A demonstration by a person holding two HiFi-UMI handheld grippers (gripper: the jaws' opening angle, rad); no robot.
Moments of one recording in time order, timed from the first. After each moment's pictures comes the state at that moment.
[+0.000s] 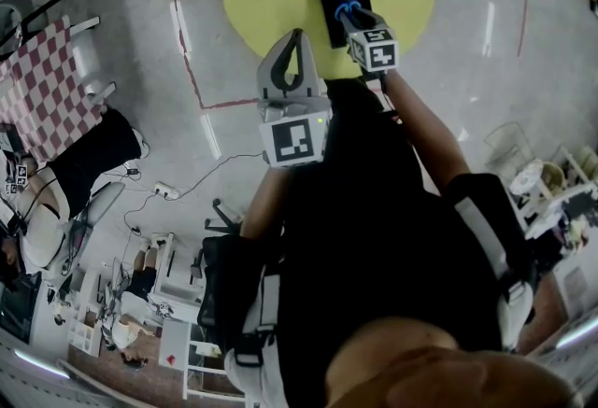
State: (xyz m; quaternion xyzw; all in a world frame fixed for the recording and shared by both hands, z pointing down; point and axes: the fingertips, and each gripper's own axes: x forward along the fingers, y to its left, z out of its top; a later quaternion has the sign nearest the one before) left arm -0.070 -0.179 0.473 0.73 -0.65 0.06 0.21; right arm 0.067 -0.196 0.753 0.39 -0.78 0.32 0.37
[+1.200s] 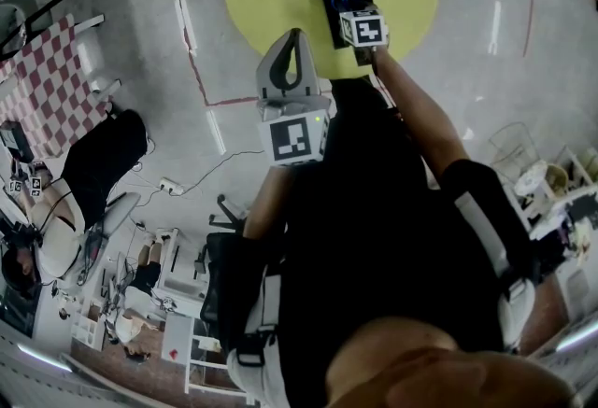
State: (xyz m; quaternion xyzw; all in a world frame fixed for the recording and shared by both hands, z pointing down) left arm -0.076 -0.187 0.479 0.72 -0.65 0.06 0.23; right arm 0.064 -0.223 0.806 0.41 -0.72 0.35 0.43
